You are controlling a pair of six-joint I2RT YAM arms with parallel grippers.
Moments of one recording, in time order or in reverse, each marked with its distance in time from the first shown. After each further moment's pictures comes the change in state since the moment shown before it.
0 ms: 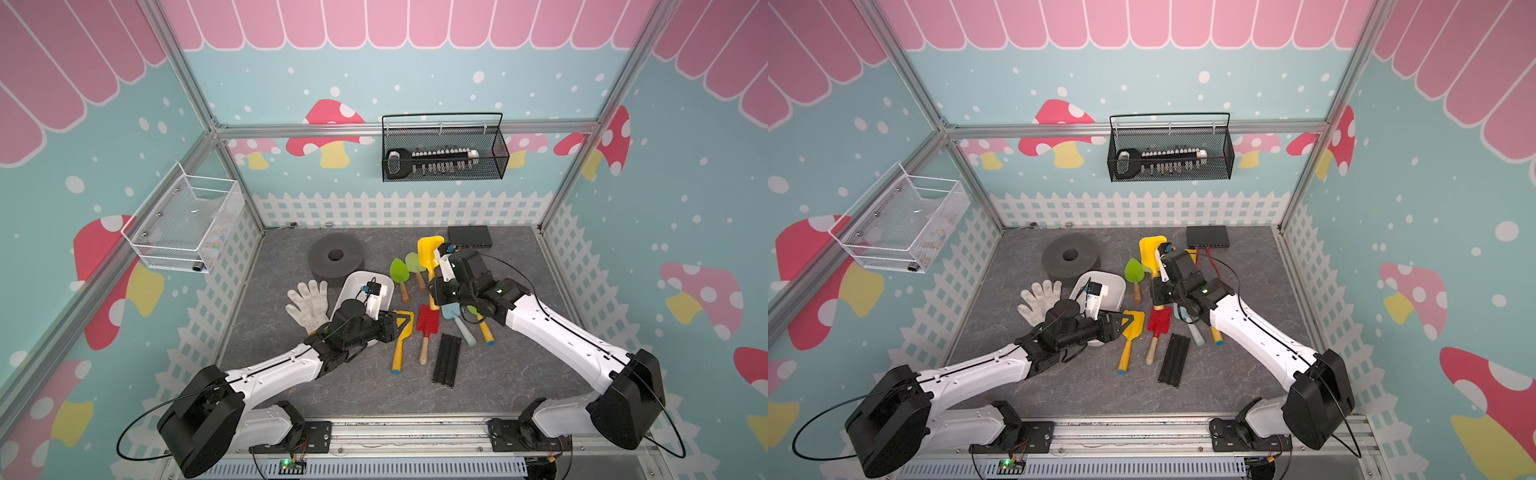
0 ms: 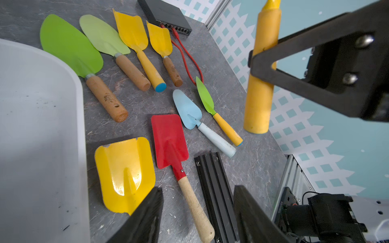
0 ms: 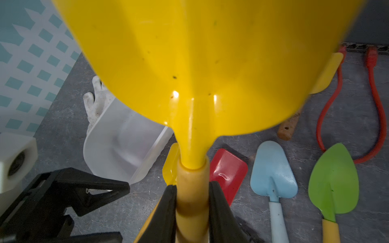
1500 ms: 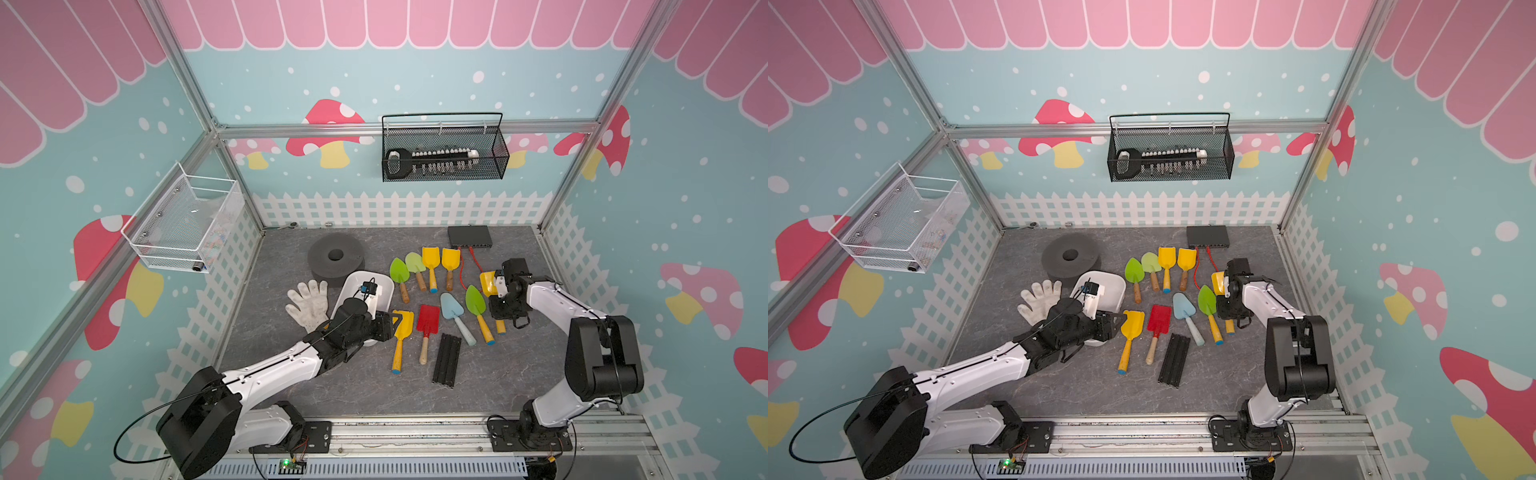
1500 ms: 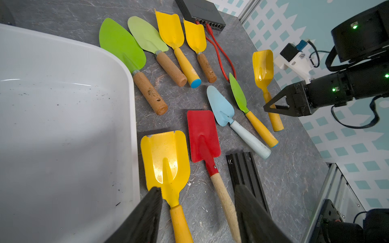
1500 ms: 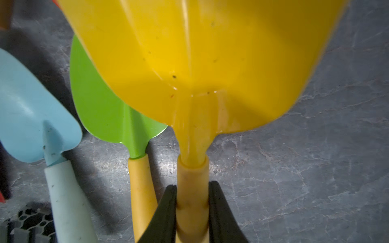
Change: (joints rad) left arm 0.006 -0.009 0.025 -0.133 -0.122 0.053; right arm -0.556 0.254 -0.150 -0.171 0.010 -0.305
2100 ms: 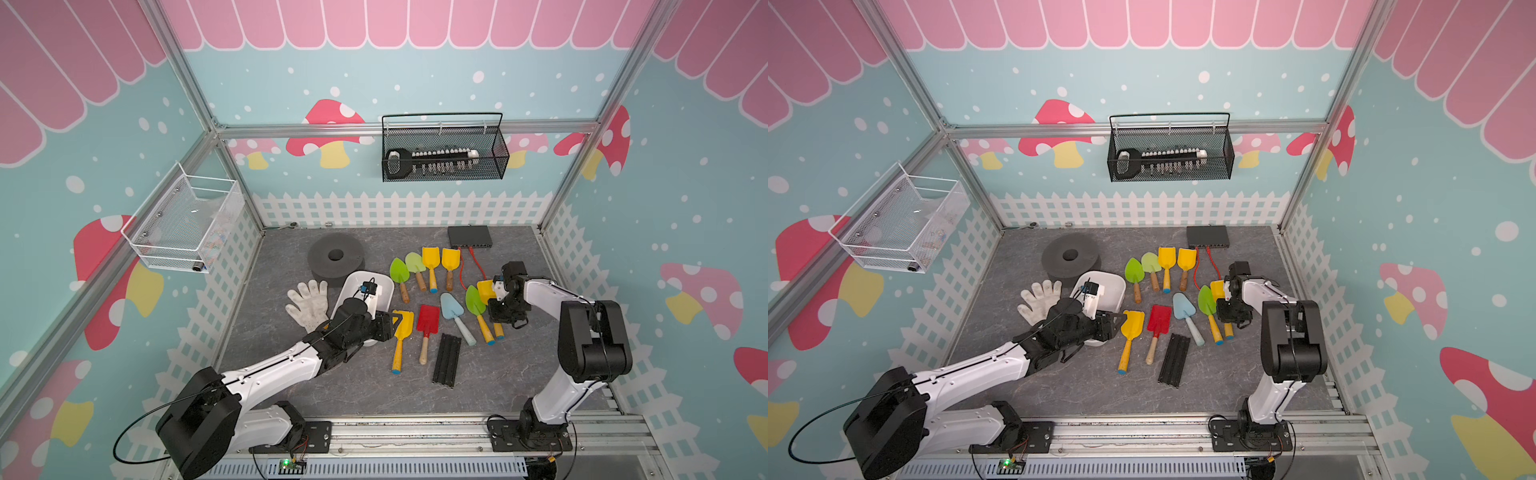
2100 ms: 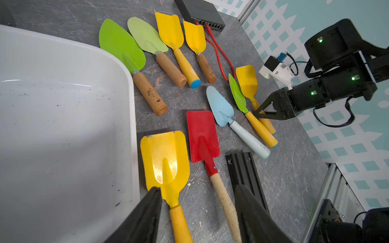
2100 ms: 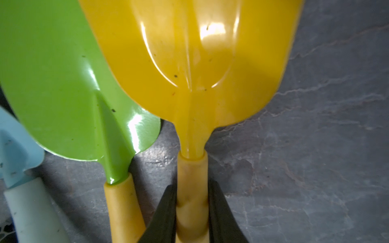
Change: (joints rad) left arm 0.001 -0.003 0.000 -0.001 0.001 0.000; right arm -0.036 0.110 0.015 0.014 -0.063 -0.006
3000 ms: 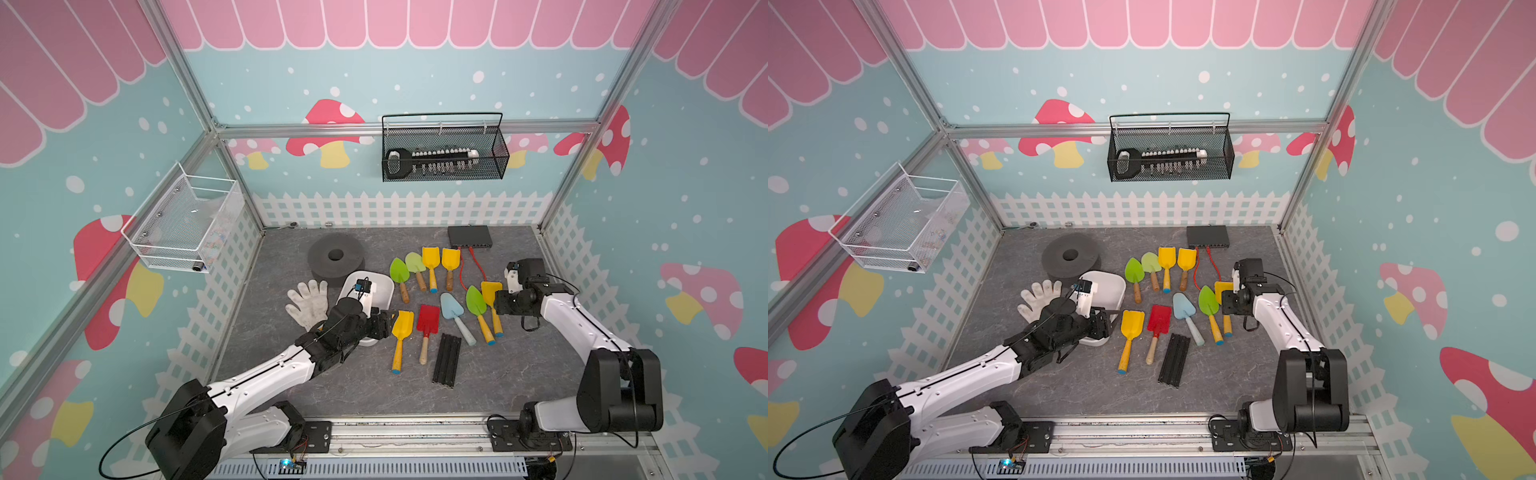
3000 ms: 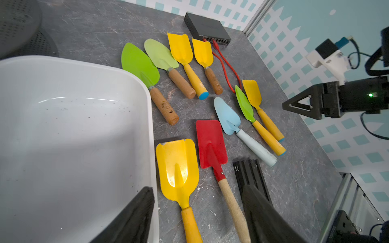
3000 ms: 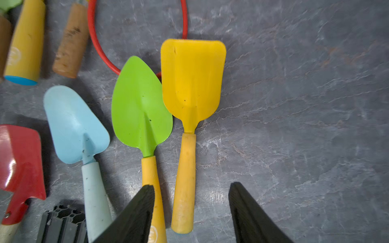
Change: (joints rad) left arm 0.007 -0.093 0.008 -0.068 -0.092 0.043; right arm -0.002 -0.362 -0.091 0.068 0.051 0.022
